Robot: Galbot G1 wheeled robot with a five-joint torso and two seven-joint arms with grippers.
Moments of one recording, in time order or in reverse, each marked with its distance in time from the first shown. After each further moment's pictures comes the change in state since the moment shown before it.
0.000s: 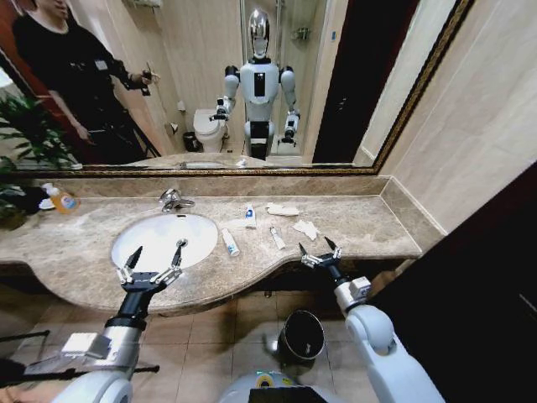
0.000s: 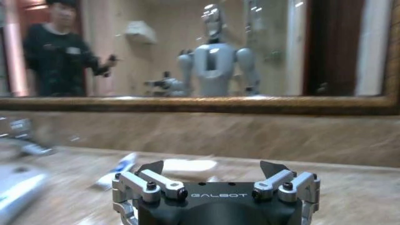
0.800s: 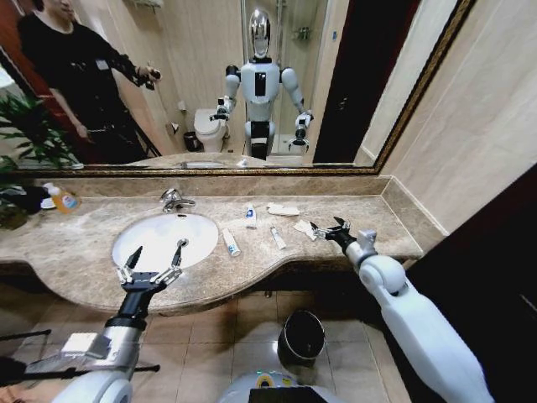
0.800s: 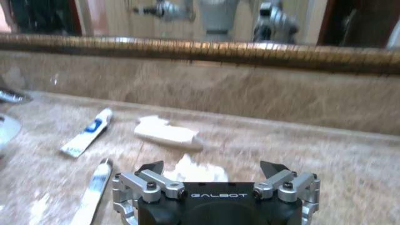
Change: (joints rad) left arm 0.000 0.000 0.000 0.000 0.000 0.000 0.000; right arm 0.333 -0.261 -0.109 -0.074 0.320 -0.535 0.068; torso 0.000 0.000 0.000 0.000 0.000
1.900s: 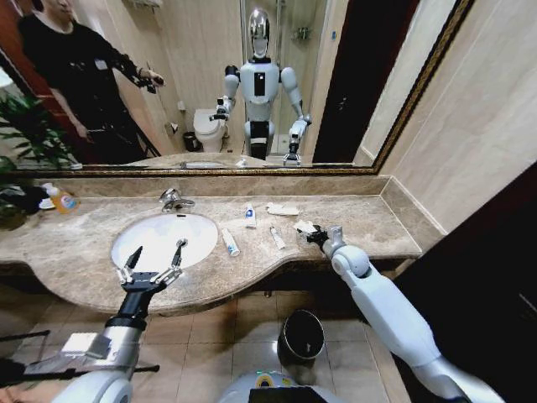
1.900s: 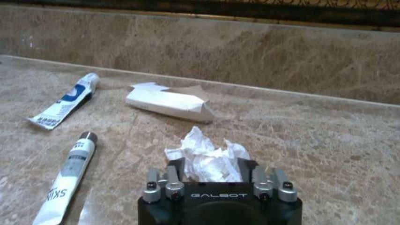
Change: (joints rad) left arm 0.000 0.000 0.000 0.000 0.000 0.000 0.000; right arm 0.168 0.098 -0.183 -0.237 -0.081 0.036 0.053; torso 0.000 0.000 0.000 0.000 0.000
